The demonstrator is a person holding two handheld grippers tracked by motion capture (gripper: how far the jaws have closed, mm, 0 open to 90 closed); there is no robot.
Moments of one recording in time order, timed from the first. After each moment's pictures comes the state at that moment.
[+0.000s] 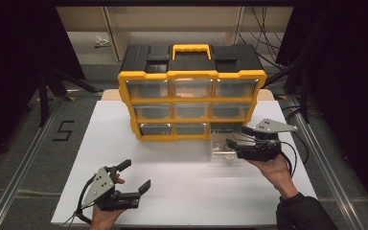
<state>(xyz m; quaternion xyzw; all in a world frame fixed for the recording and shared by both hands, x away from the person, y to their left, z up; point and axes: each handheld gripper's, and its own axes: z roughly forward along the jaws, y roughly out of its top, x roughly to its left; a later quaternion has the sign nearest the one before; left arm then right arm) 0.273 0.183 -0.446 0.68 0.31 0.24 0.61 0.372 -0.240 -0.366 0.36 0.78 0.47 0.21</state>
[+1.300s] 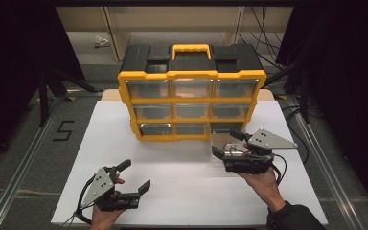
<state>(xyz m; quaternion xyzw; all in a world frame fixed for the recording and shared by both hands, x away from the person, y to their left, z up) 0.273 0.184 -0.446 0.68 0.31 0.24 0.61 0.334 -0.209 -0.358 0.31 0.73 0.57 0.21</state>
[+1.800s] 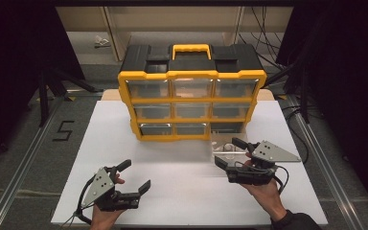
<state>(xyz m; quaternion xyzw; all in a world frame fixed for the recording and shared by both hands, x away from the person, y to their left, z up) 0.273 0.183 -0.446 0.68 0.31 0.24 0.61 0.316 -0.218 -0.378 0.30 0.72 0.59 0.21</state>
